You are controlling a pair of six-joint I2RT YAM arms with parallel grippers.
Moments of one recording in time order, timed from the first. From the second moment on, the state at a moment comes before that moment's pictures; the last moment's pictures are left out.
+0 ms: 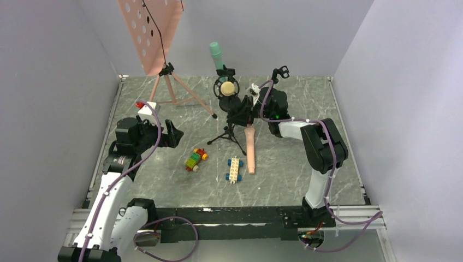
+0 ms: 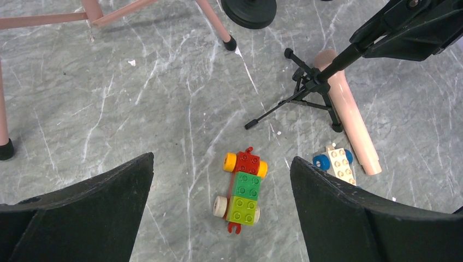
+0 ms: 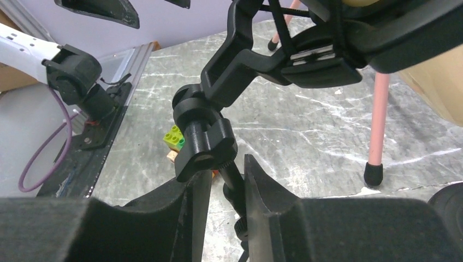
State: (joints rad) left arm -0.09 0.78 0.72 -0.33 0.36 -0.14; right arm 0.37 1.89 1.01 0.95 -1.21 0.33
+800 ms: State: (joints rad) left arm -0.09 0.78 0.72 -0.33 0.36 -0.14; right arm 0.37 1.90 1.01 1.07 -1.27 0.36
